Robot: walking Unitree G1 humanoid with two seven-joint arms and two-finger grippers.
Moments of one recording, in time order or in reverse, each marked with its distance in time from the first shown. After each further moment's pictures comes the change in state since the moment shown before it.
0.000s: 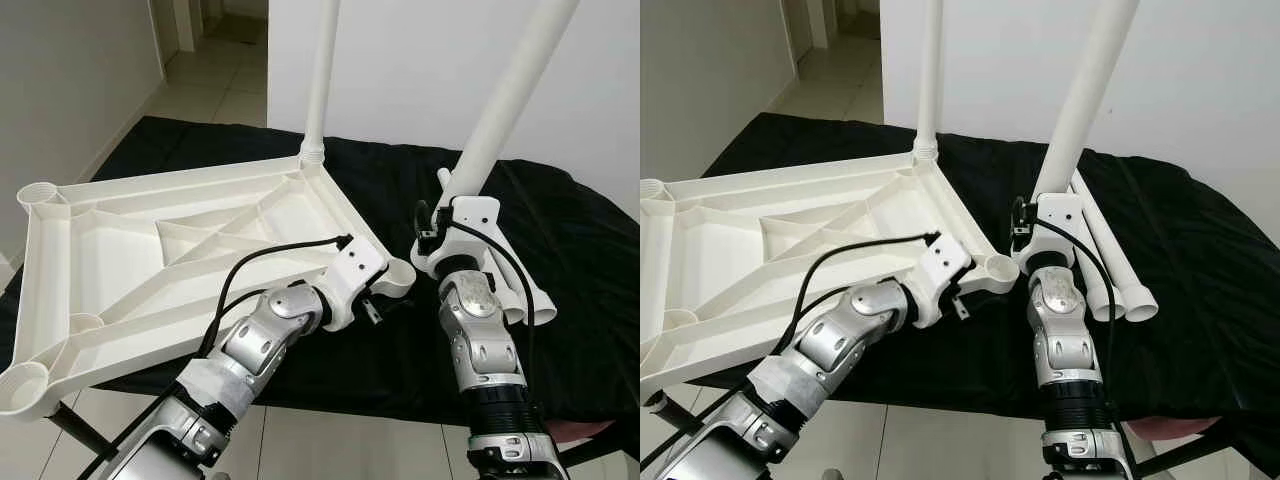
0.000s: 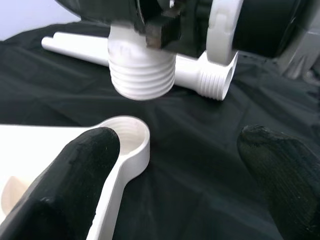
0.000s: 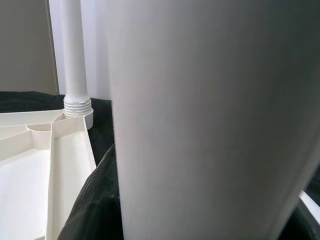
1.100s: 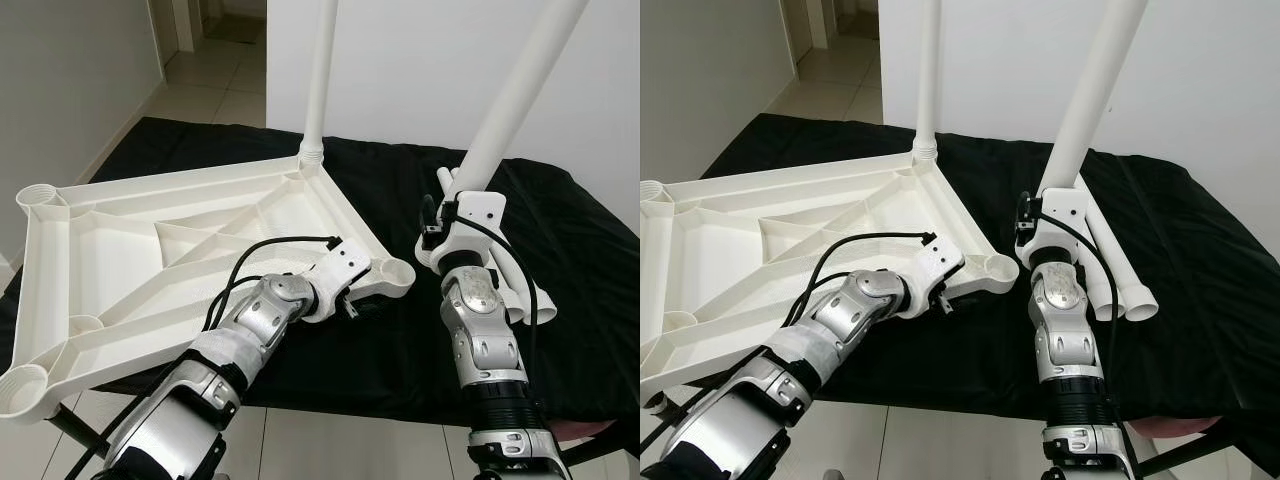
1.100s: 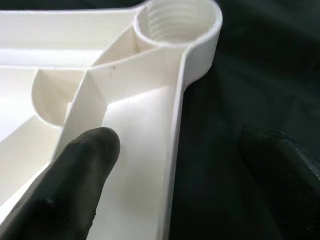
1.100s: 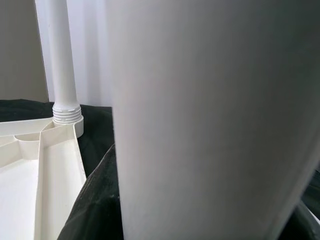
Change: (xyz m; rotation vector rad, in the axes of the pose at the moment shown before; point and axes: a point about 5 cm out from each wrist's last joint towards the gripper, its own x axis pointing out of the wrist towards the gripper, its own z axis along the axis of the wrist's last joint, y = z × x) left arm 0.005 0.033 -0.039 0.087 0.359 0.066; right arm 0.003 -0.003 0.005 0.000 -0.016 -0.037
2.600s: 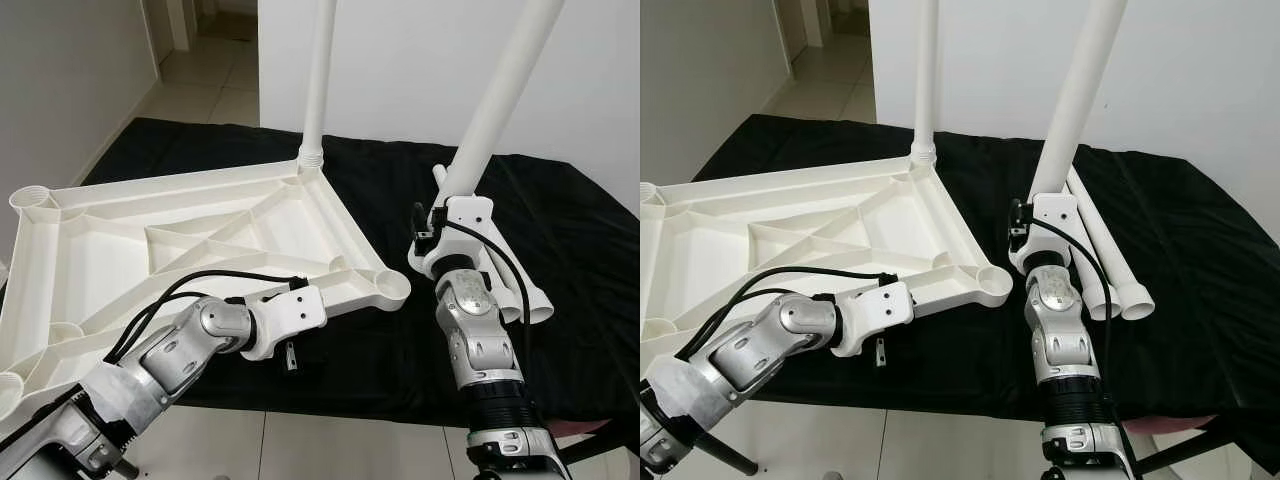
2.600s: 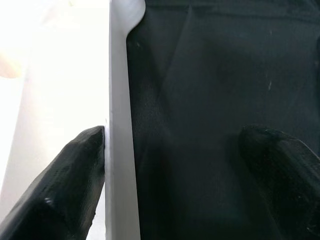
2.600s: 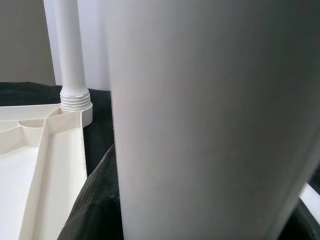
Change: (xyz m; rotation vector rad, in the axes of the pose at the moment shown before) left arm -0.071 -0.021 -0.029 0.234 0.029 -0.254; right arm 0.000 0.007 -0.011 -0.008 0.047 0.058
